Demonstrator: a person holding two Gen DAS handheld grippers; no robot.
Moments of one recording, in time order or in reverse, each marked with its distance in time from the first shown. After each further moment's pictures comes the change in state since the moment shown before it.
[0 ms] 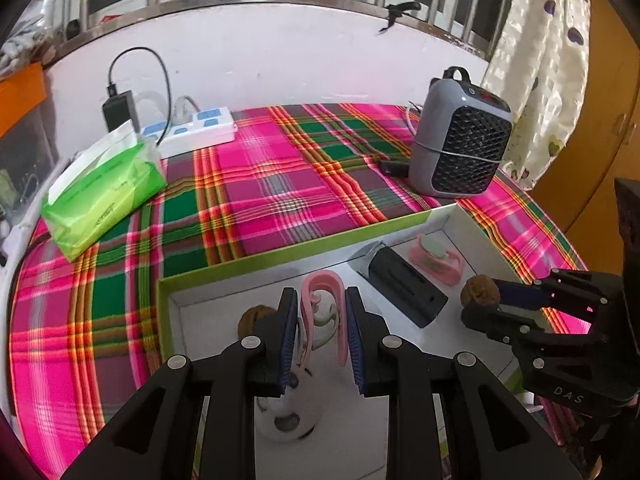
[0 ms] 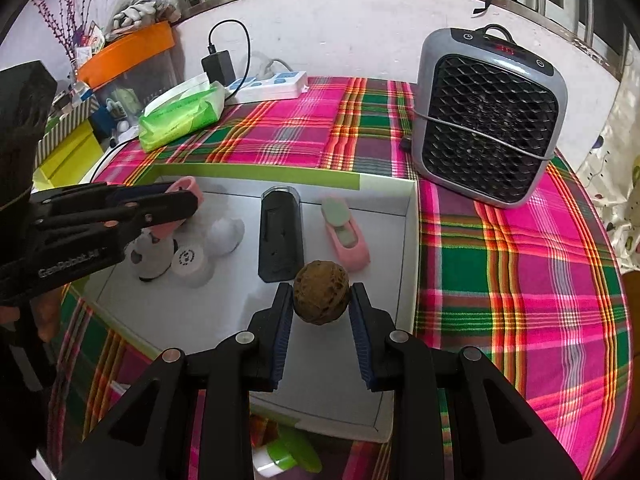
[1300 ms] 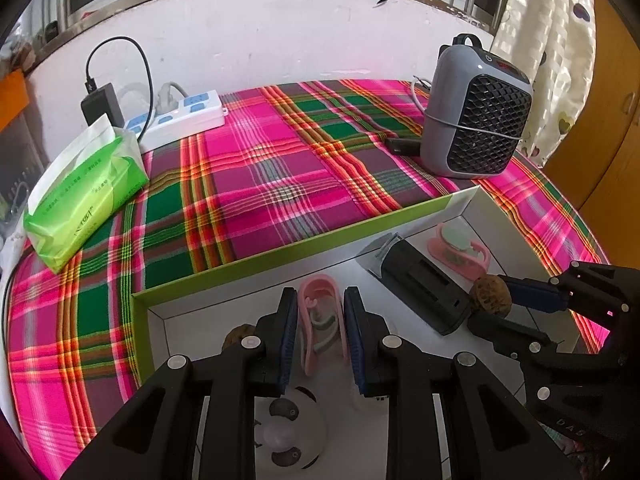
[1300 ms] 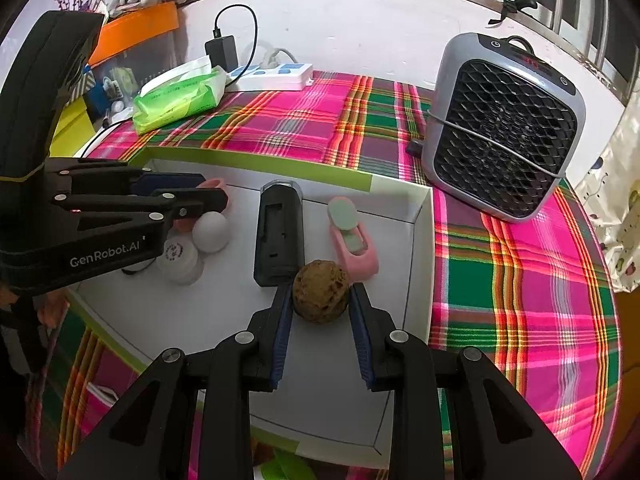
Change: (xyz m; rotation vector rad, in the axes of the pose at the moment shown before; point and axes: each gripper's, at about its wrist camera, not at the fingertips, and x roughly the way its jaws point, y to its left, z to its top) left arm 0.030 -0.003 0.005 0.039 0.073 0.030; right arm 0.014 0.011 0.002 -0.074 0.010 -0.054
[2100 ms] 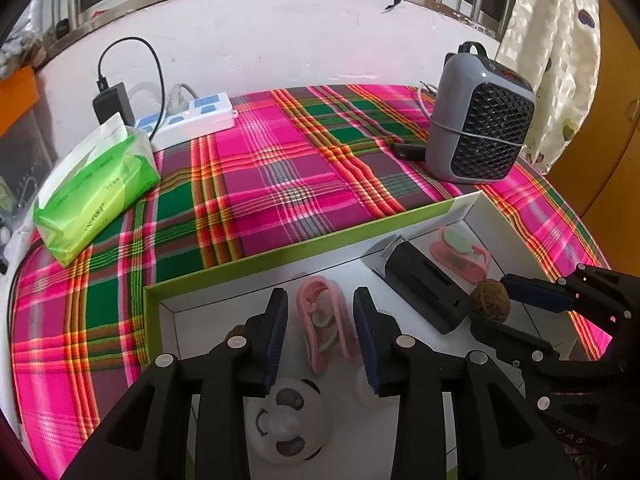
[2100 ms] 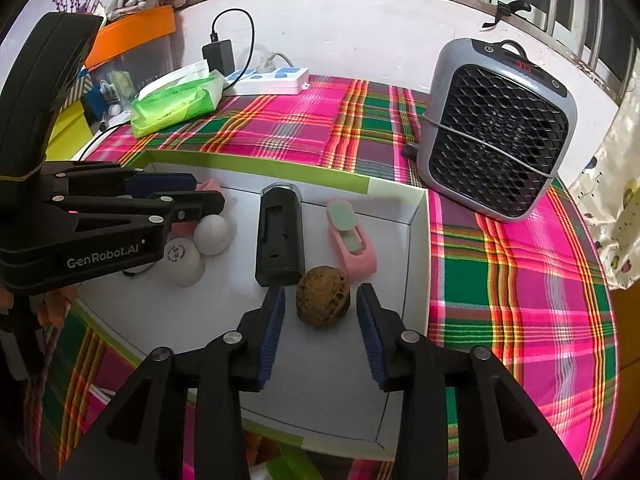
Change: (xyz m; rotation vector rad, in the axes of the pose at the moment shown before) left arm -0.009 0.003 -0.002 -0.024 -0.019 0.017; right arm -0.005 0.002 -0.002 0.013 -0.020 -0.017
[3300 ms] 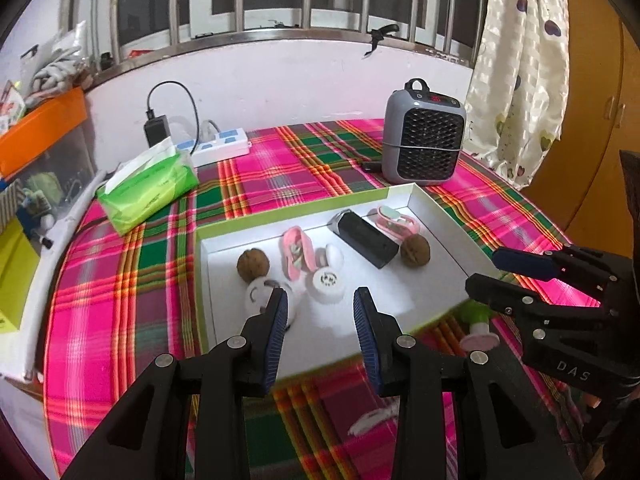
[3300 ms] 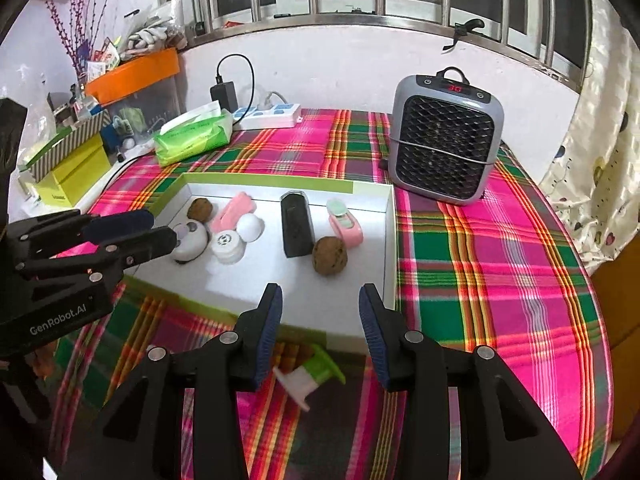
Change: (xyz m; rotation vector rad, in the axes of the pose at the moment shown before) left arm -0.097 -0.030 -0.065 0.005 -0.145 0.045; right arm -0.066 0.011 -0.035 0.080 -0.117 -0.013
